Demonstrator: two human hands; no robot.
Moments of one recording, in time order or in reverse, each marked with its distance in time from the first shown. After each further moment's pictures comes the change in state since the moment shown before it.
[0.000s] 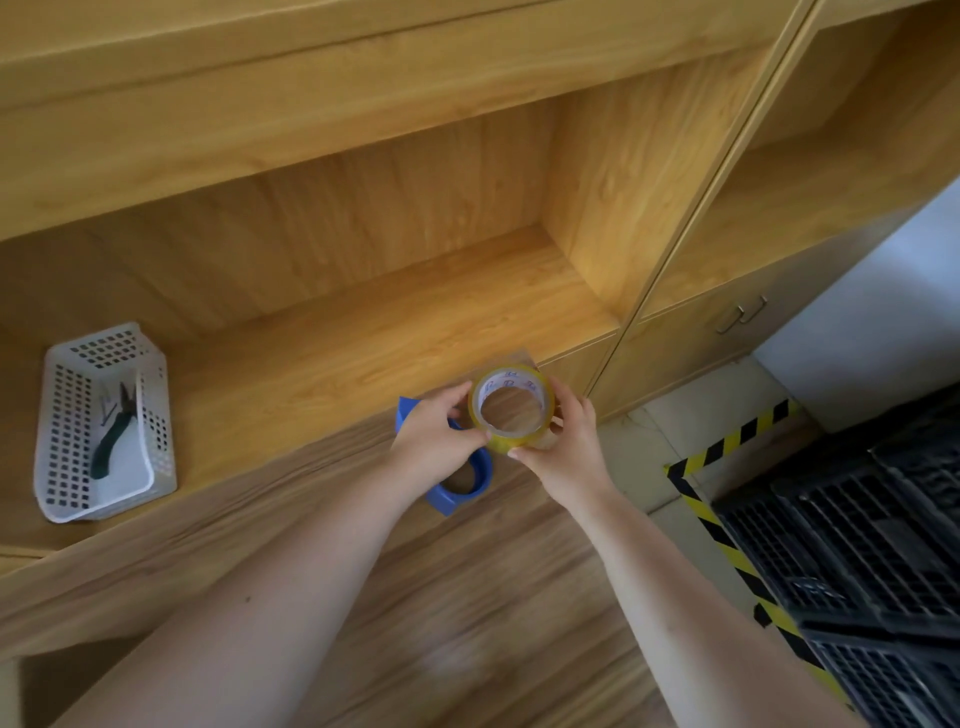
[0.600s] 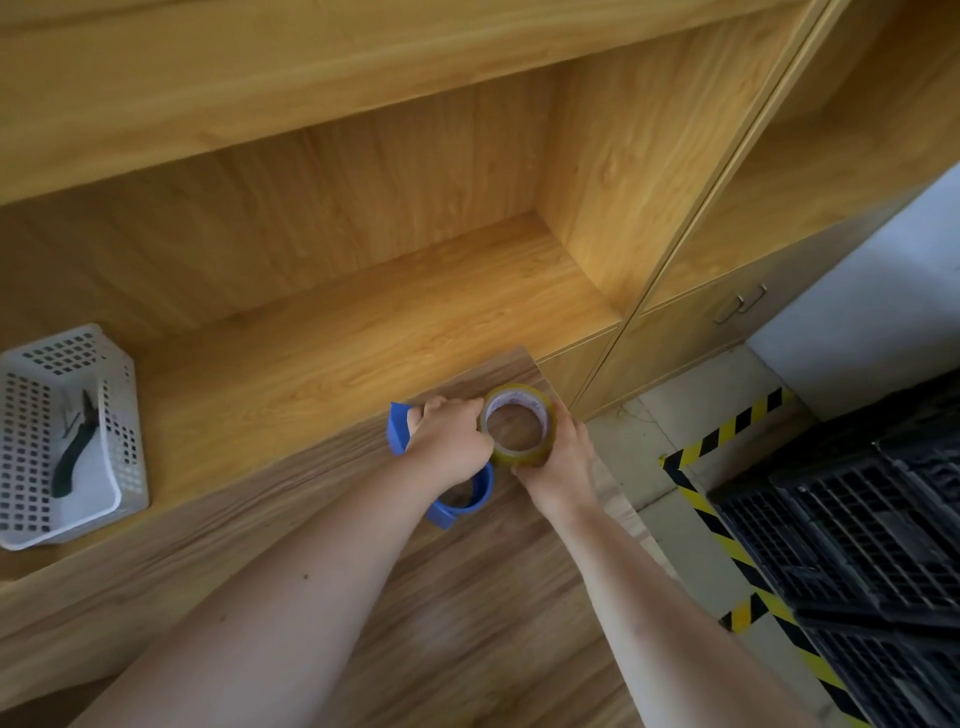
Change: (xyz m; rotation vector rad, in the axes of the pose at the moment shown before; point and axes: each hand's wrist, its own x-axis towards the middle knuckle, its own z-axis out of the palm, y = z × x) left_hand 0.046 -0.006 0.024 0.474 -0.157 -0.102; right_hand 0.019 0.036 0.031 -0.213 0.093 0.164
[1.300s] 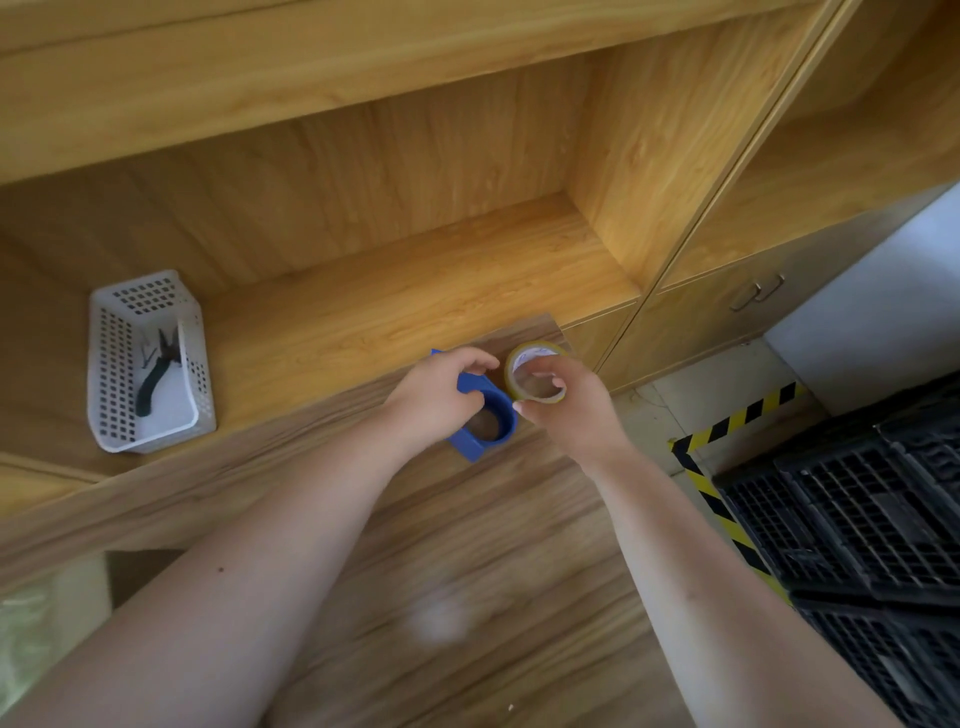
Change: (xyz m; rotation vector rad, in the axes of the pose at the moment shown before) left_hand -0.091 -0.032 -0.039 -0.251 0.161 0.217; right_hand -0.064 -0.063 -0.046 0.098 -0.155 -0.200
